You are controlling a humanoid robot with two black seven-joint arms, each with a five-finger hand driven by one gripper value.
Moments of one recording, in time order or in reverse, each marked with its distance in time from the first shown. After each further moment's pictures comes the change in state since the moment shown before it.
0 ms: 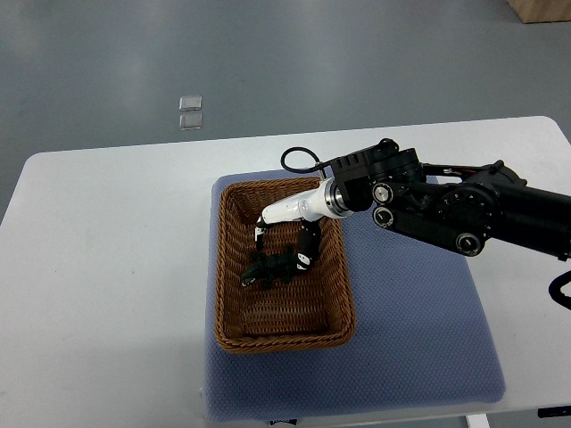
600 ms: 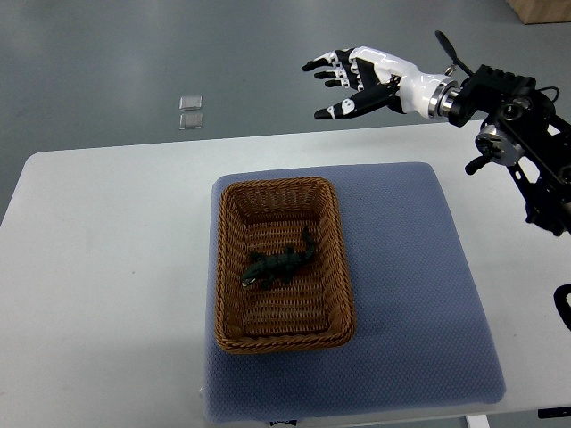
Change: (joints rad) left arm 0.000 0.000 -0.002 -0.002 0.001 -0.002 0.001; right arm -0.325 -0.034 0.892 -0.148 0.495 -0.082 0.066
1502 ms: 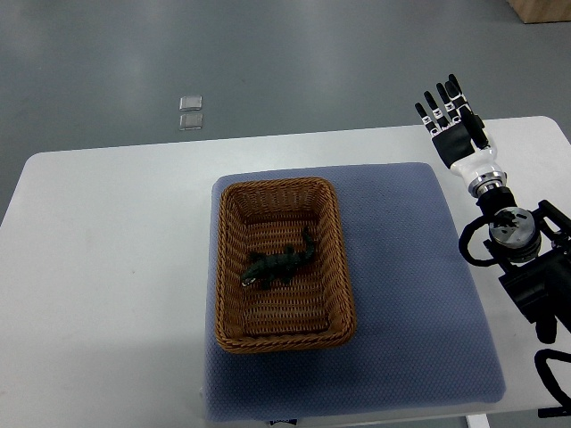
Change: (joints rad) left arm 0.000 0.000 0.009 -0.003 0.000 -0.001 0.000; right arm -0.185 0.097 0.060 -0.314 0.977 -0.040 0.214
